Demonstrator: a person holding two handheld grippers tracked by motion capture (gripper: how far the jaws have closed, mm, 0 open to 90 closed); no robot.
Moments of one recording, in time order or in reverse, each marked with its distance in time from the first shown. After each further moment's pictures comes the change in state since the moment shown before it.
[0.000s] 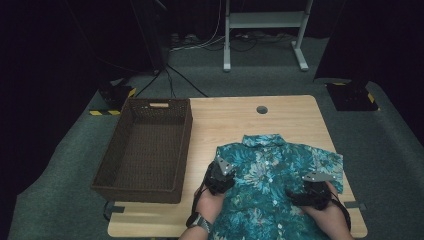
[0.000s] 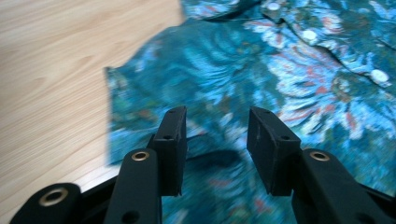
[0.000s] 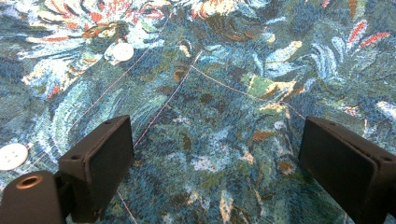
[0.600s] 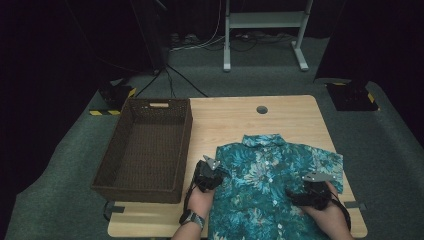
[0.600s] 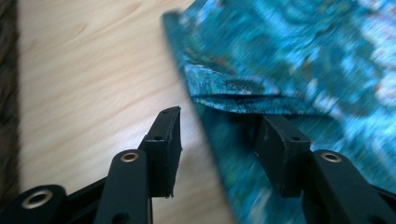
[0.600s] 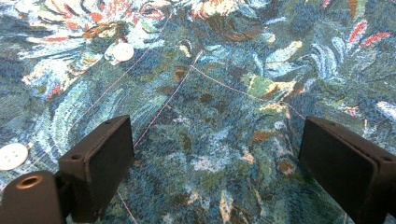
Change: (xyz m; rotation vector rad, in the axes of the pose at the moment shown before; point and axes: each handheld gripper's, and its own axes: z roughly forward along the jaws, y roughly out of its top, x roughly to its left) left arm 0.024 -0.009 0.024 0.083 0.059 -0.068; right arm 0.000 0.000 0.000 -0.001 0.001 0.001
